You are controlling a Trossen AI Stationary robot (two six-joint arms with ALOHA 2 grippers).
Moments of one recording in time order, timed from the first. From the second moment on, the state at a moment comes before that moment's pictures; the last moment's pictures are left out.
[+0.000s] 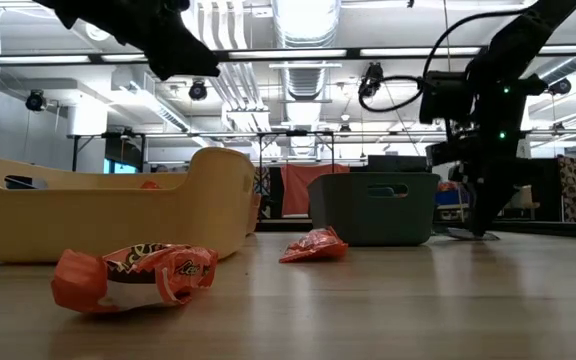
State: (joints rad) left arm 0.30 0.97 0.79 -0.20 0.05 0.07; right arm -0.40 1.35 0.60 -0.57 0.00 -0.20
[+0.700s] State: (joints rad) left arm 0.30 0.99 0.79 -0.15 0.05 0.05; right arm -0.38 1.22 0.67 -0.63 0.16 0.48
